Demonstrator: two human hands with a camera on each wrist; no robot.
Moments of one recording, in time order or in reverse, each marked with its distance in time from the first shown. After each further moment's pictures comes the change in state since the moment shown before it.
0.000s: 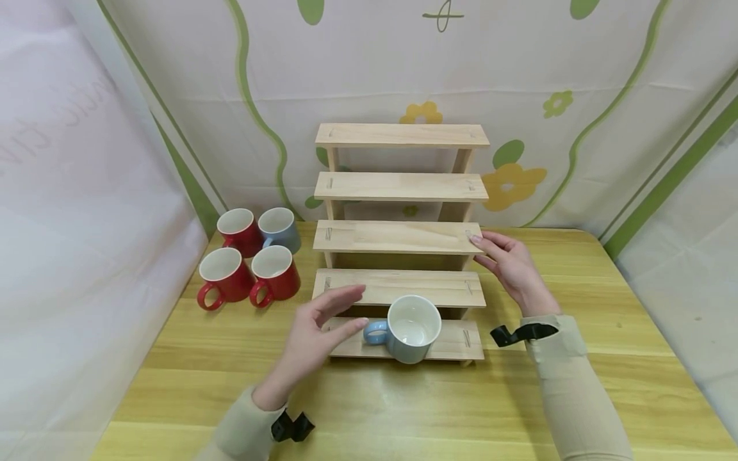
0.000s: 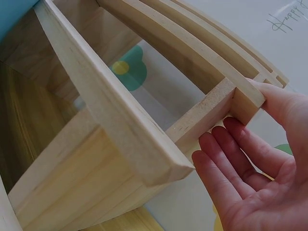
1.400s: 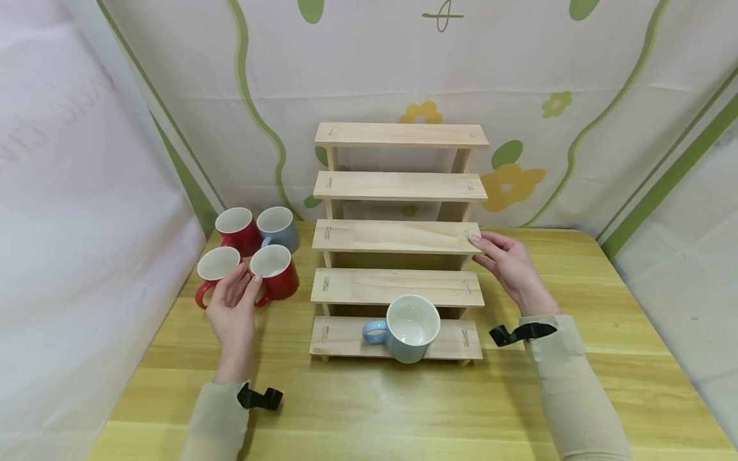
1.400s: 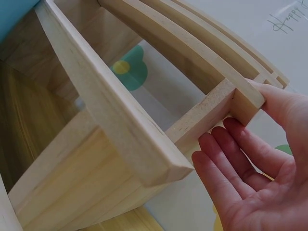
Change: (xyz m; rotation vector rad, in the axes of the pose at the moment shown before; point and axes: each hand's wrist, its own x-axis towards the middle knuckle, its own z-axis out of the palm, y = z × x) left_hand 0.006 -0.060 -0.098 -0.141 0.872 -0.153; right_hand -0.001 -0.002 0.001 -0.019 -0.008 0.004
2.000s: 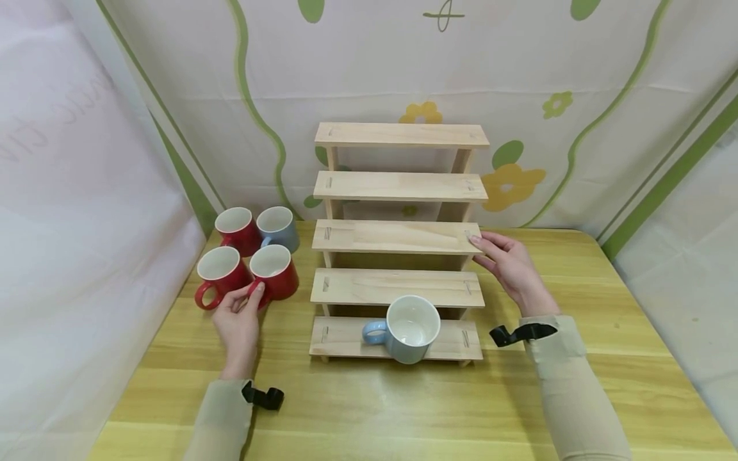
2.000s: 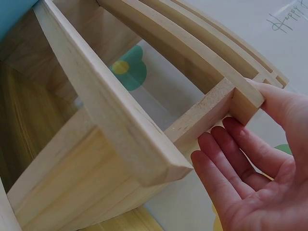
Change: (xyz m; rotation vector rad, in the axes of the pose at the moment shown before) left_hand 0.009 -0.045 -0.008 0.072 0.077 -0.094; right_hand 0.000 -0.001 0.000 -0.020 0.004 0.011
